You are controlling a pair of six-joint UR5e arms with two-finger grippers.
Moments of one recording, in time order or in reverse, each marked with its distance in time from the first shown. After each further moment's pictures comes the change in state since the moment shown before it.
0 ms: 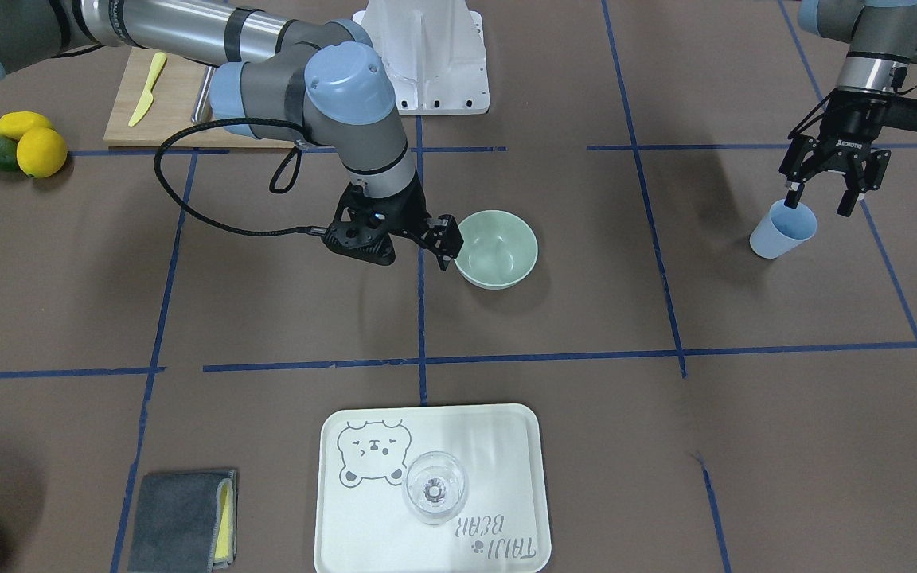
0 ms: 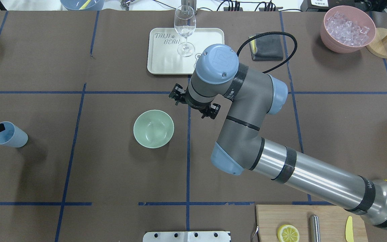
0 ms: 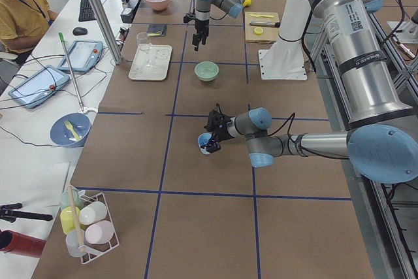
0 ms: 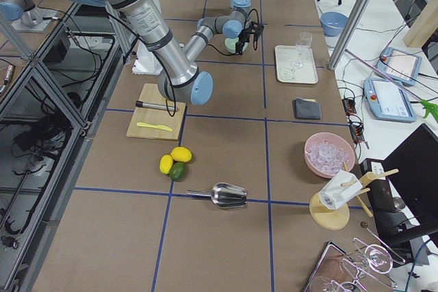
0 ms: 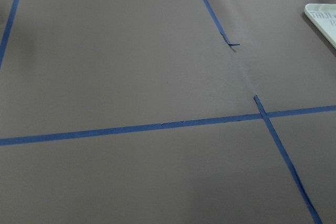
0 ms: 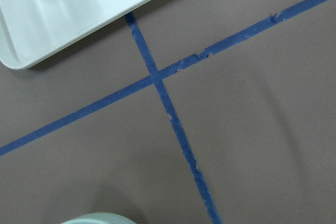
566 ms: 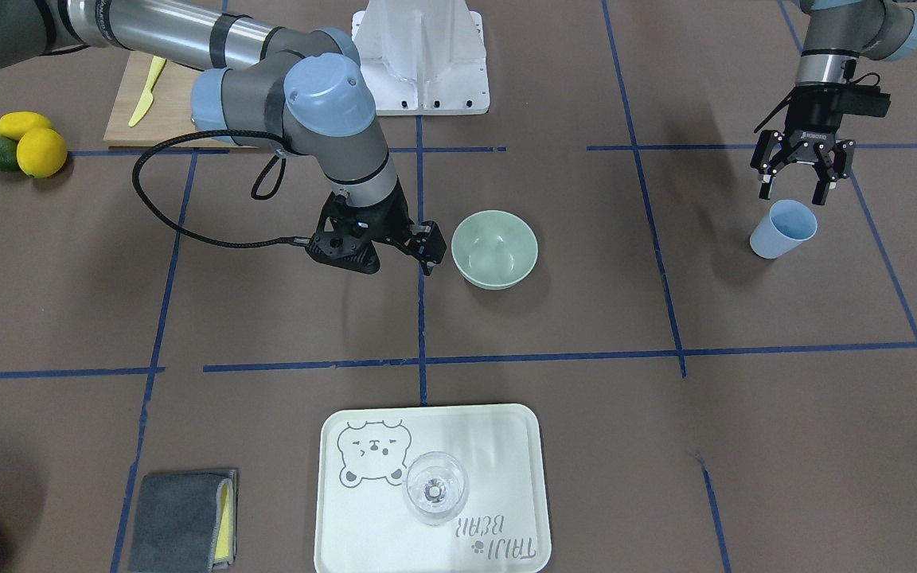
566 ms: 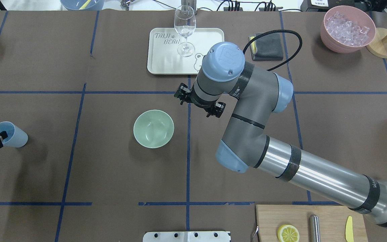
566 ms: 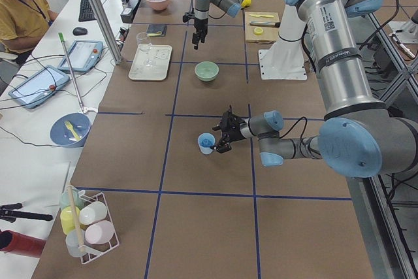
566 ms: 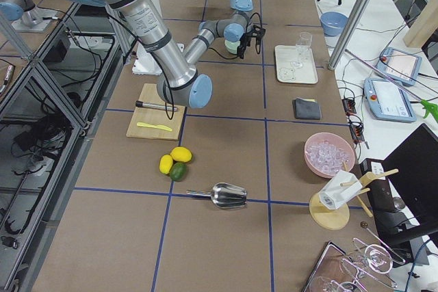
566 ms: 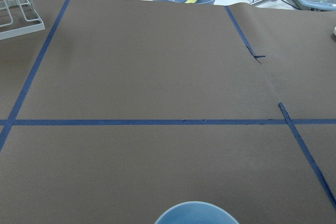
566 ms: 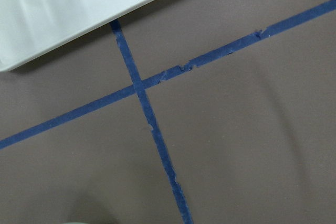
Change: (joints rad) left arm 0.314 0.036 0.011 0.032 0.388 -0.103; right arm 0.011 -0.028 0.008 0.002 0.007 -0.062
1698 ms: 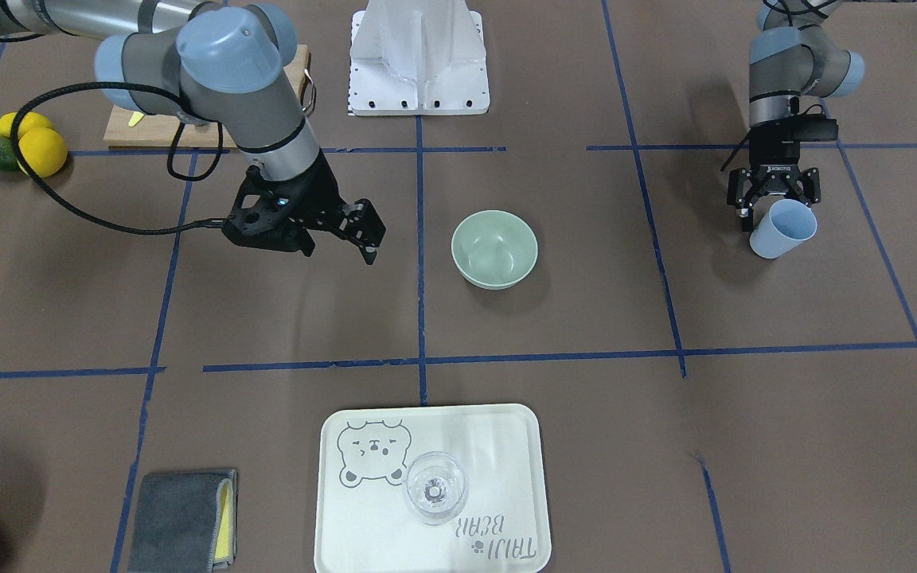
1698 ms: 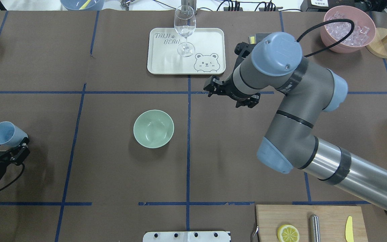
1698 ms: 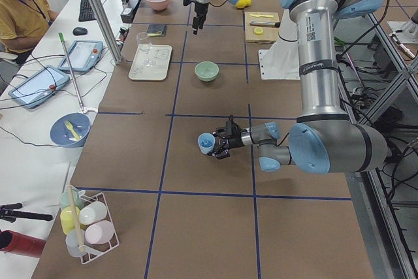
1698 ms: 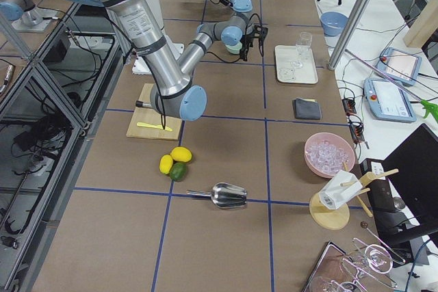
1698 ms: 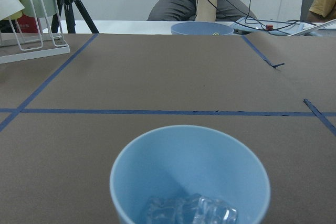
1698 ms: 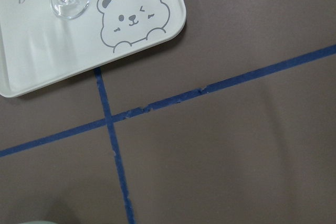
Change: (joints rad) left arm 0.100 -0.193 0.247 0.046 0.336 -0.147; right arm 0.080 -0.200 0.253 -0.011 0.004 -0.127
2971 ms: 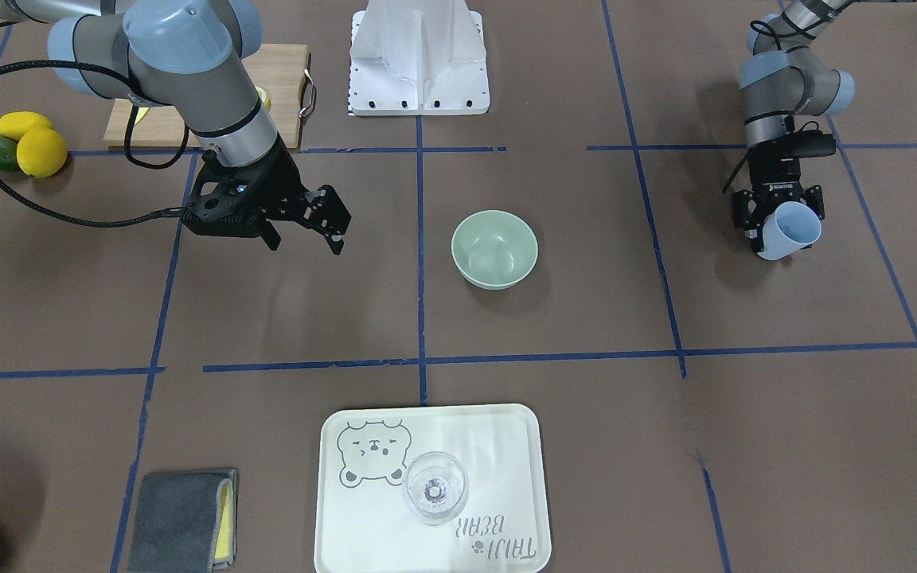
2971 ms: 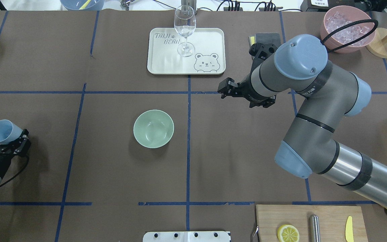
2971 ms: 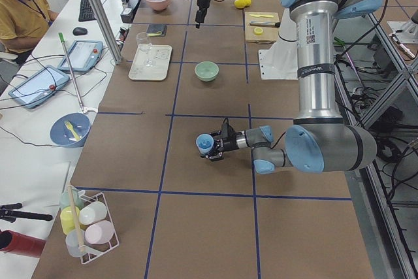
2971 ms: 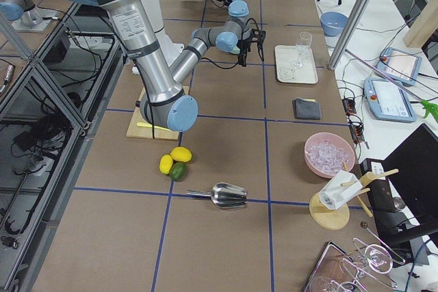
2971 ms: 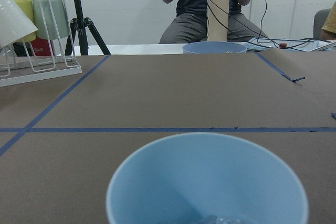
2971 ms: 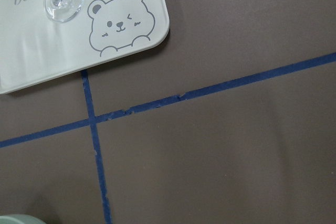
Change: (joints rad) left arm -0.049 -0.068 0.089 0.008 0.045 0.014; right arm 0.010 -0.053 0.049 0.001 -0.009 -0.044
